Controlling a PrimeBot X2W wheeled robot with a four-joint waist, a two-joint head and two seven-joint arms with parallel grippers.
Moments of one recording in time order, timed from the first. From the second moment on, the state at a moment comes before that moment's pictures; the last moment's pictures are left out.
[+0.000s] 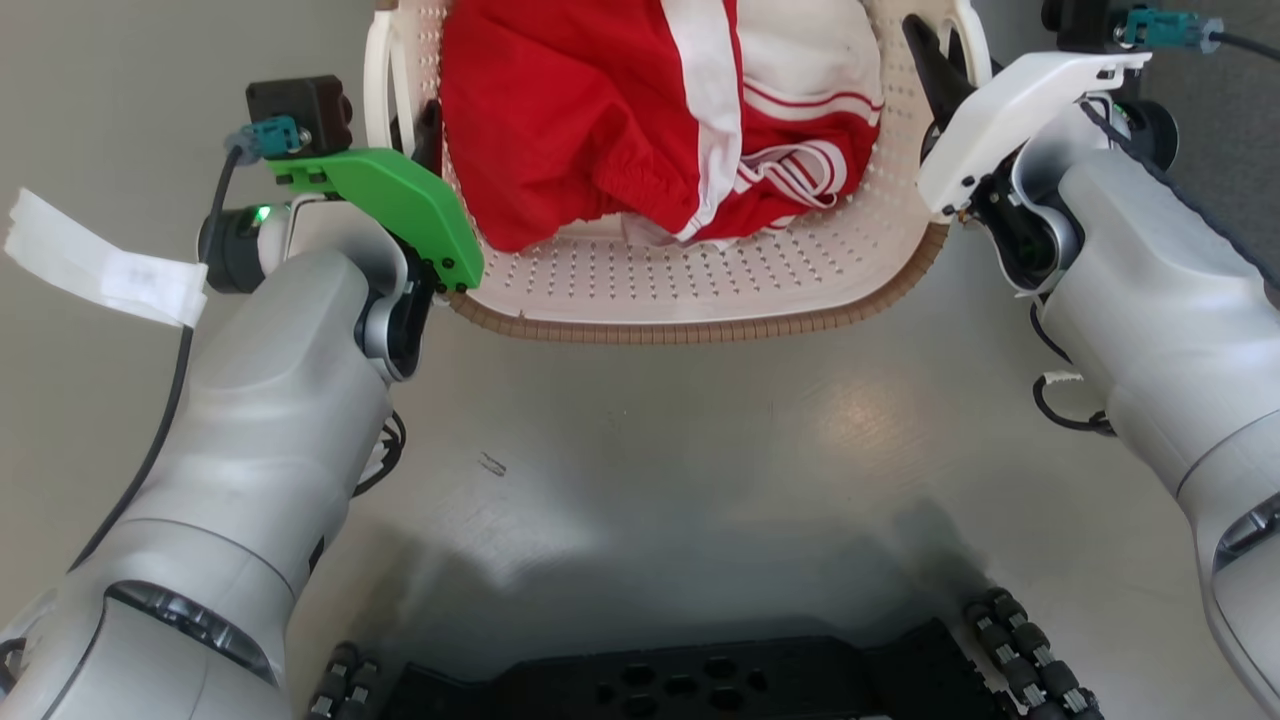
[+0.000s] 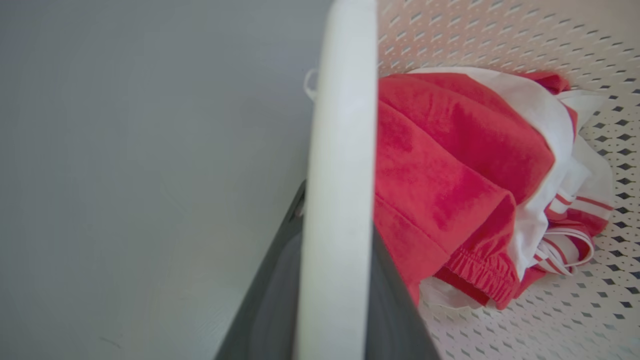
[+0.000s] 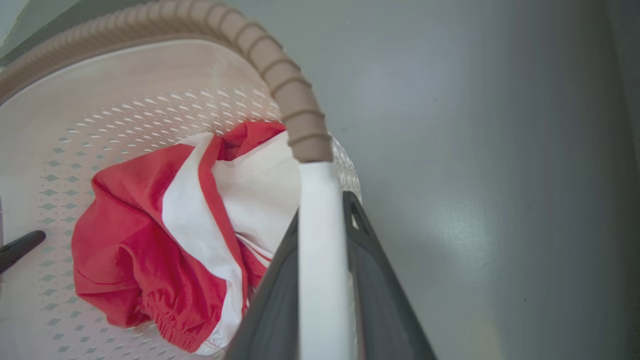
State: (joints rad) left arm -1.05 0.02 -0.85 1.04 -1.02 0.00 -0.20; right arm -1.07 -0.19 0.85 1.03 0.96 0.11 -0.17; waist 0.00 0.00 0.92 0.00
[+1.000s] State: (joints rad) left arm -1.11 0.02 -0.85 1.07 -1.01 -0.01 -0.24; right arm -1.12 -0.18 0.86 1.05 0.97 0.11 -0.23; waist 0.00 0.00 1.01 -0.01
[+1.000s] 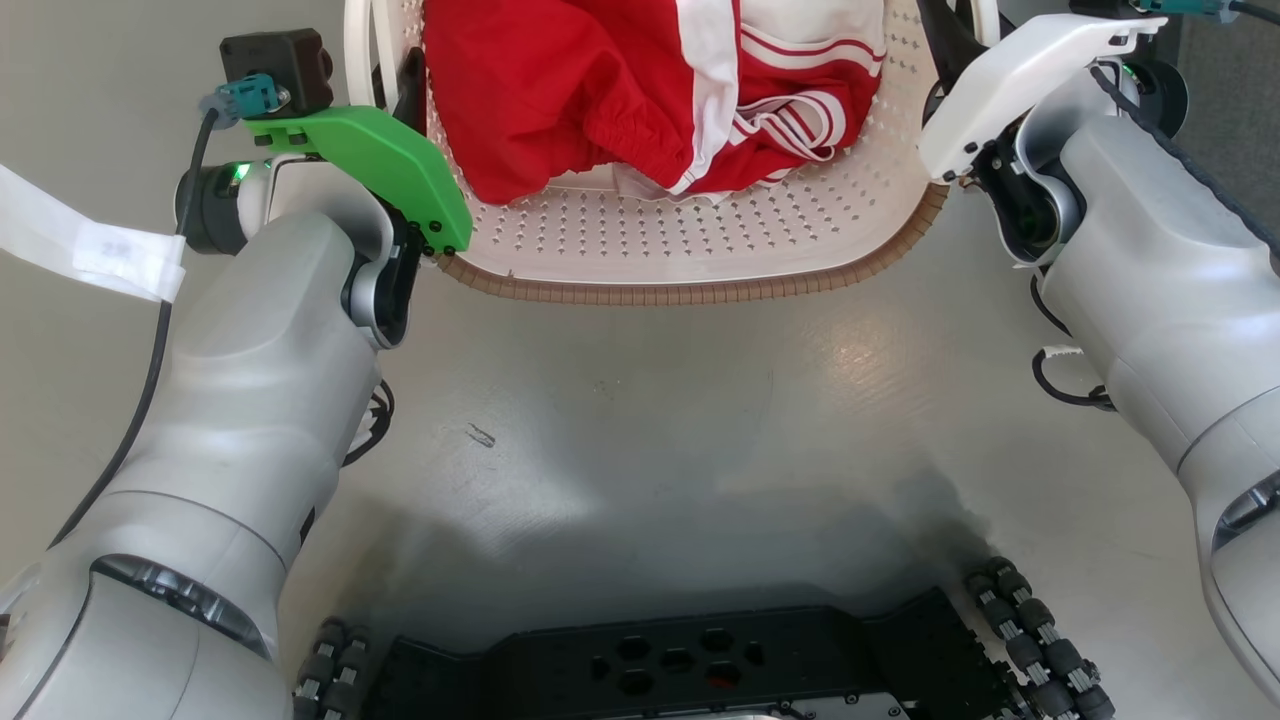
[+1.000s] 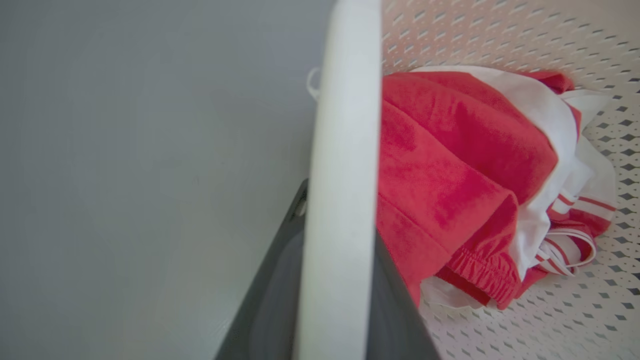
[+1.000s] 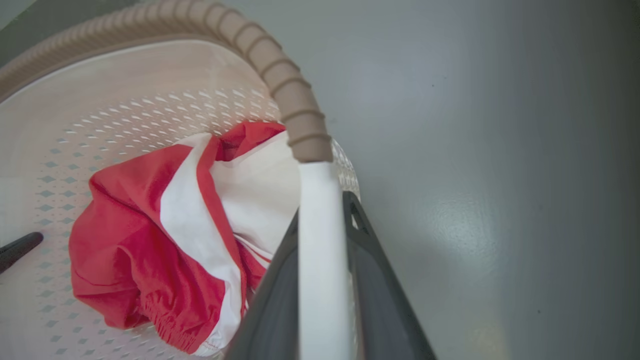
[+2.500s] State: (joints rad) left arm -1.04 0.02 -0.85 1.15 -1.04 -0.05 -0.25; right arm -1.02 -0.13 0.85 1.17 1.03 0.12 -0.25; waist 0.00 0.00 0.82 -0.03
